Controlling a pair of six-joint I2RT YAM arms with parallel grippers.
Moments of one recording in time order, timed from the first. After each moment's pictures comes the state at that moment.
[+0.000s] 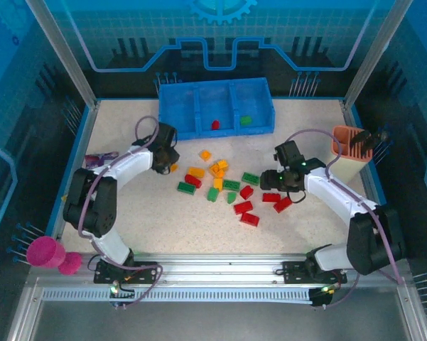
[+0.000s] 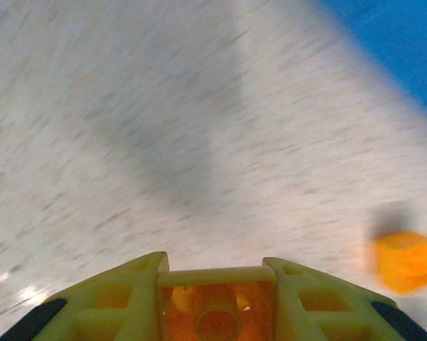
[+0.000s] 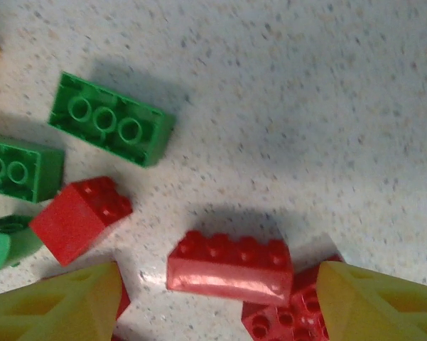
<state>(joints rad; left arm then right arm) -0.27 1.70 1.17 -0.54 -0.14 -1.02 0.33 1.36 0.89 -0.72 -0.02 0.40</state>
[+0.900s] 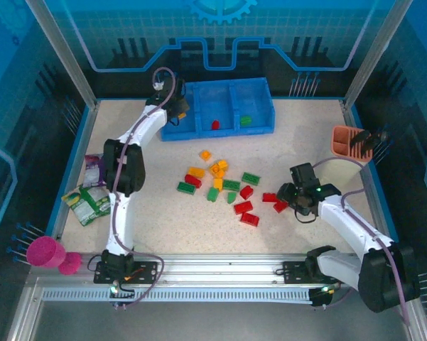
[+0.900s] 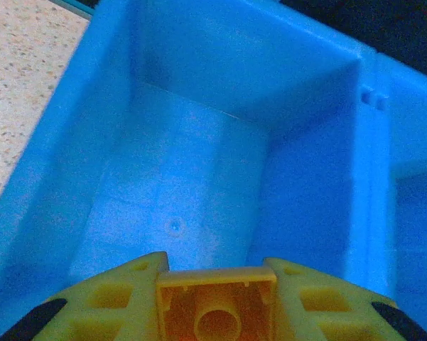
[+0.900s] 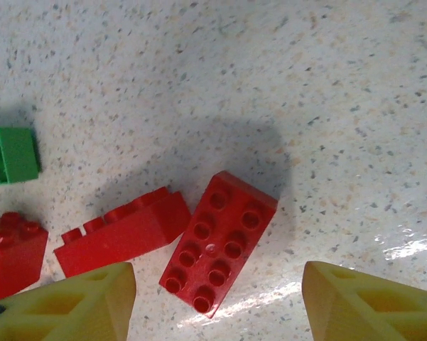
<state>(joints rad) -0.21 2.30 2.07 -0.56 -0.21 -0.66 0.25 1.08 0.61 -0.67 0.06 0.84</state>
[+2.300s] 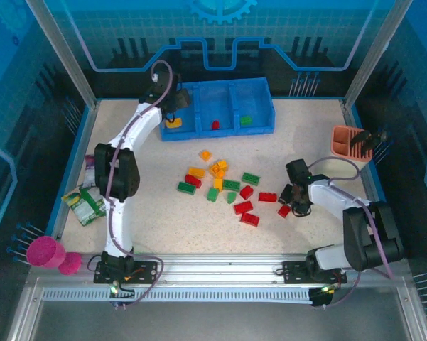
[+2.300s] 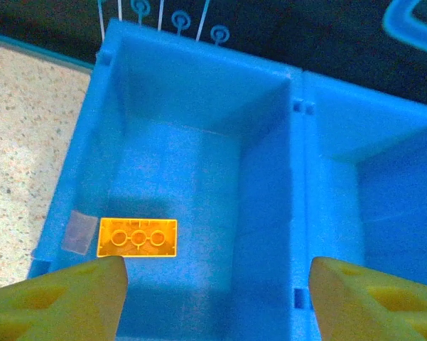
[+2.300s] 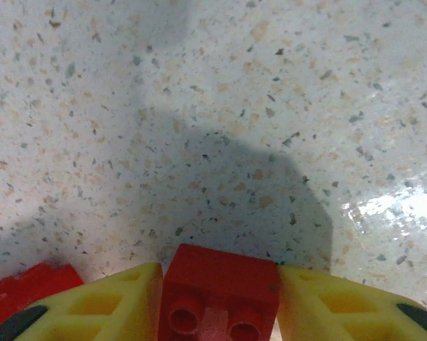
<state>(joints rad) -0.21 2.15 2.01 -0.57 -0.17 -0.51 0.21 1.40 0.66 -0.62 0.04 0.78</state>
